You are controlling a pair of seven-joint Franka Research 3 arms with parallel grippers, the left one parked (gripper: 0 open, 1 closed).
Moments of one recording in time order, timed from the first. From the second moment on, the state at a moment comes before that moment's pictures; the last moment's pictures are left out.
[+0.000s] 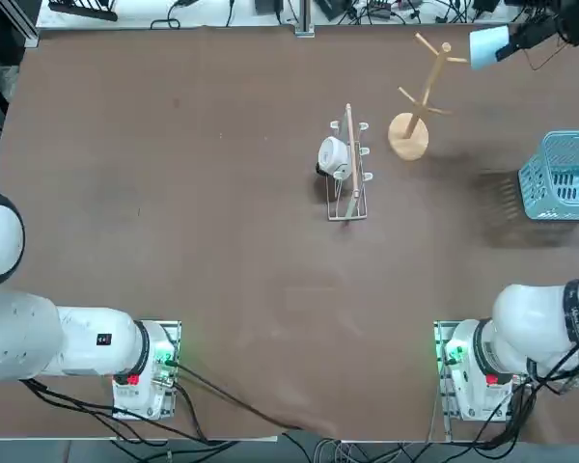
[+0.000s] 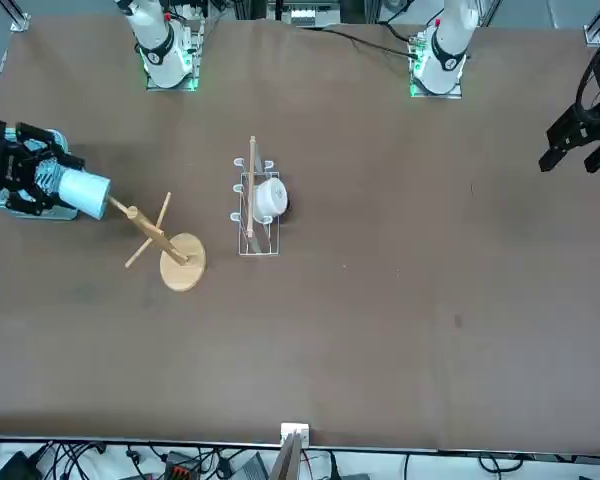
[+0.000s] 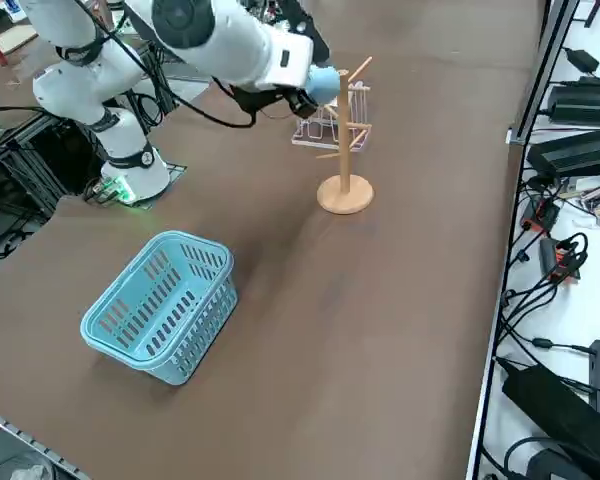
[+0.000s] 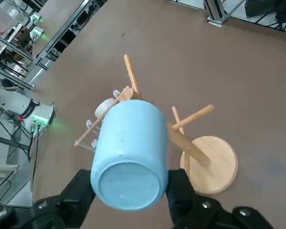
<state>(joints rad) -0.42 0.16 0.09 -1.78 0.77 1.55 -1.28</state>
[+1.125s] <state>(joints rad) -0.37 0.22 0.09 -1.77 0.82 1.58 -1.28</state>
